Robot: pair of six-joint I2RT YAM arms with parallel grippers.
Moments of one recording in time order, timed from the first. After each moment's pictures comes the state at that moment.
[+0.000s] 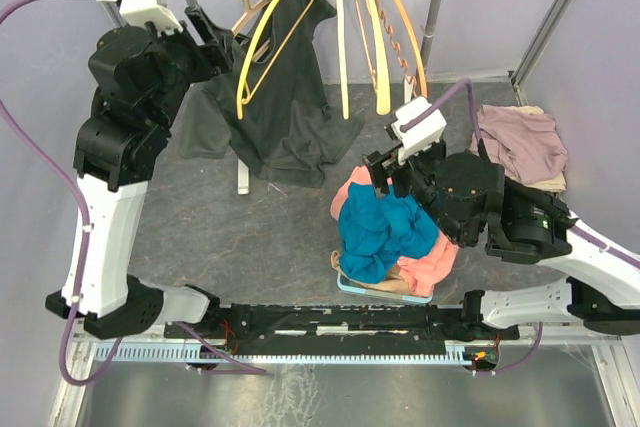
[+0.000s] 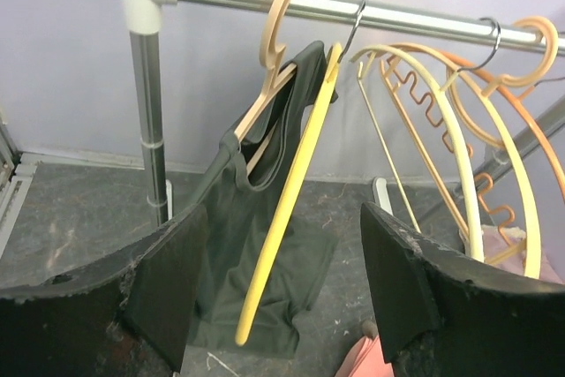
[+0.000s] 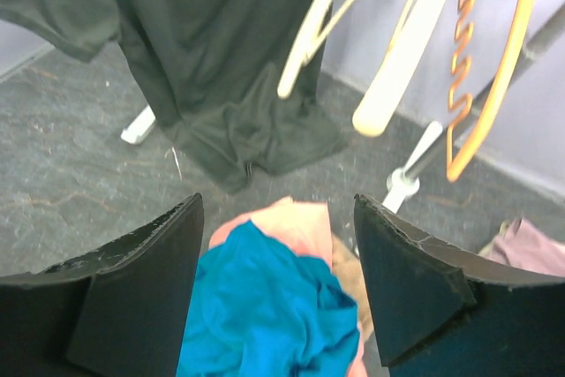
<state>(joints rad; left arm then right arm) -0.42 1.31 2.04 -0.73 -0.31 -0.26 1.31 1.11 1.62 -0.74 0.82 0.02</state>
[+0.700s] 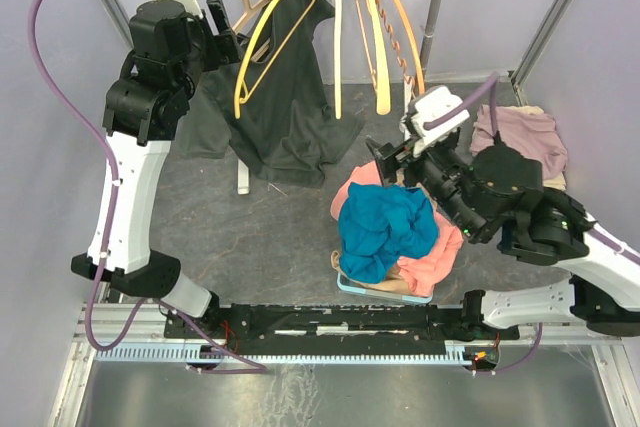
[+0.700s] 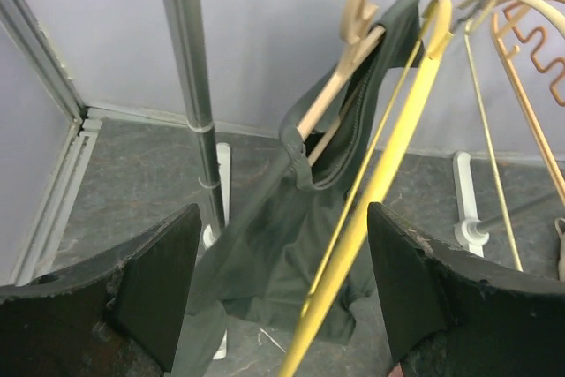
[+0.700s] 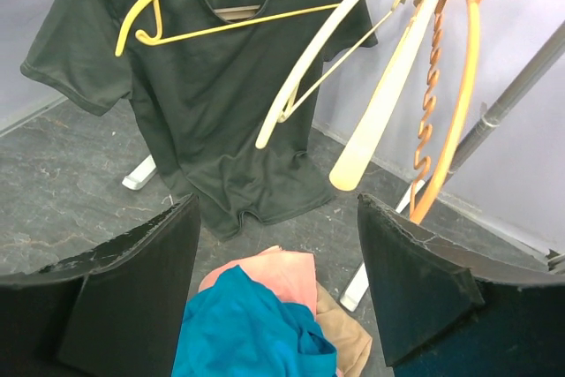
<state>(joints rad) -0.36 1.53 2.22 -0.88 -0.37 -0.22 1.31 1.12 1.68 -0.56 0.78 -0.19</state>
